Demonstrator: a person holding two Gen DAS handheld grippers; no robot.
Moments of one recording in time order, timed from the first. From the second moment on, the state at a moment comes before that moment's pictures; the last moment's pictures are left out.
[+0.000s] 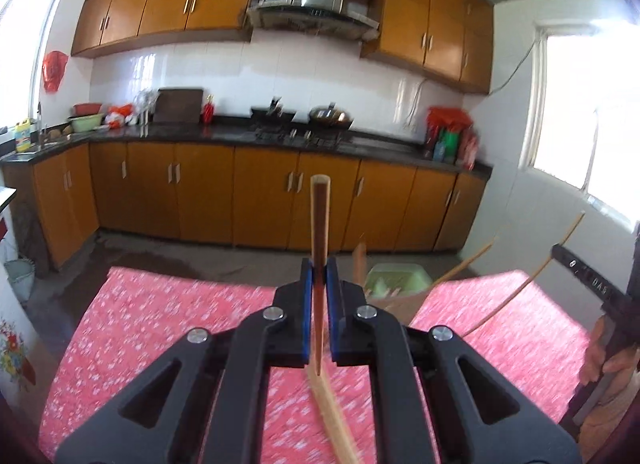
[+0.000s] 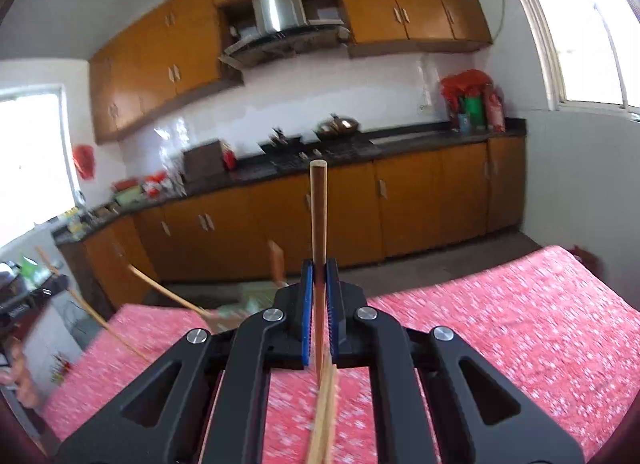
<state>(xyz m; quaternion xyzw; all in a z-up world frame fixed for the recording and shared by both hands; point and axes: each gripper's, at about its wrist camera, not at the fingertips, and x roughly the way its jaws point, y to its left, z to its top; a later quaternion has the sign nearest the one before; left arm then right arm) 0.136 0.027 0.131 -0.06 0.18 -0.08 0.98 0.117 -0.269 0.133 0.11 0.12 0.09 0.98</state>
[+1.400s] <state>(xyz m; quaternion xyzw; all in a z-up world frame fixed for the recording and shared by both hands) 0.151 0.058 0.090 -0.09 0.15 0.03 0.98 0.156 -0.289 0.066 0.09 0.22 0.00 0.97</state>
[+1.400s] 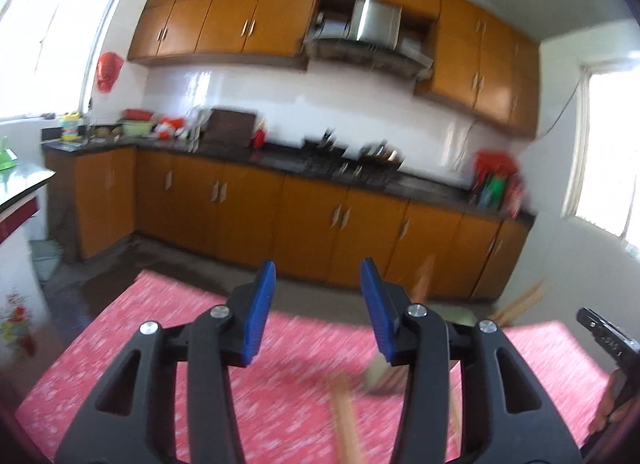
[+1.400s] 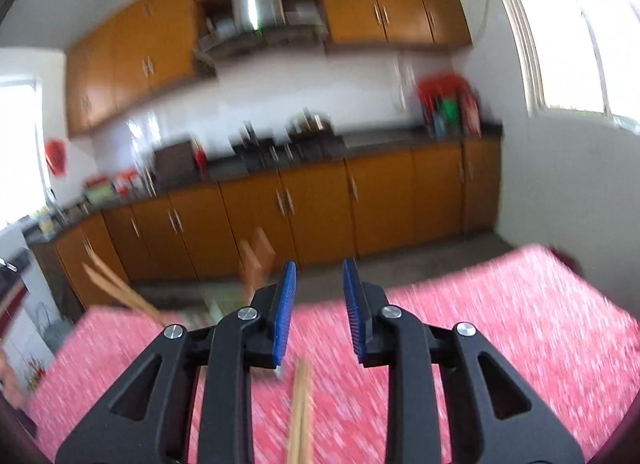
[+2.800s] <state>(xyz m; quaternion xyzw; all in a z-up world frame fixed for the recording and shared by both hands) 0.196 -0.007 -0.101 -0.01 0.44 -0.02 0.90 0.163 -0.257 -0.098 0.03 0.42 0.01 0.91</state>
